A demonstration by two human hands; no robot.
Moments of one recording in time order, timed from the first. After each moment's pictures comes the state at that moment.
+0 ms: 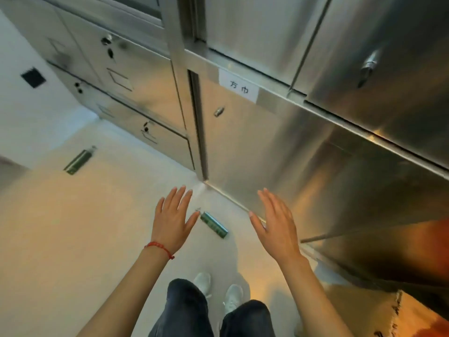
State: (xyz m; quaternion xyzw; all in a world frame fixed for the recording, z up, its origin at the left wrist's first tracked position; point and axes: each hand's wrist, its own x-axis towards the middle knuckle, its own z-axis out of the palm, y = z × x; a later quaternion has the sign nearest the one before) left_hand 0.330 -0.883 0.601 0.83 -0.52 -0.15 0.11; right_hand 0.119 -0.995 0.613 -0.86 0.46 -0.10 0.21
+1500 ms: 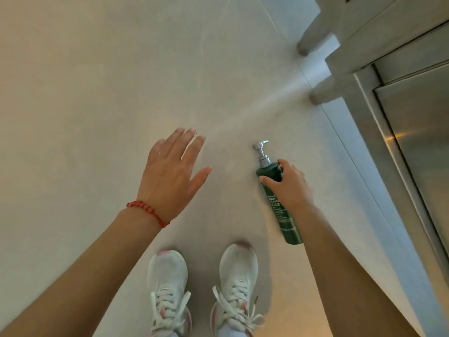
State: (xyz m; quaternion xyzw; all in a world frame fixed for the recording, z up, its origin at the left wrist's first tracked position) left_hand 0.519 -0.911 -0.047 0.88 -0.38 -0.24 0.10; right_hand 0.365 -1.098 -0.134 -0.79 0.47 0.23 0.33
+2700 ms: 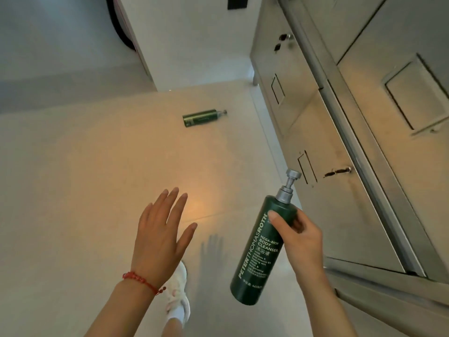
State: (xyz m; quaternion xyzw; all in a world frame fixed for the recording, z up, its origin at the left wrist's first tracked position) left_hand 0.753 -0.786 0.384 0.96 -0.16 -0.11 0.18; right_hand 0.695 -1.018 0.371 -0.67 0.35 -0.02 0.65
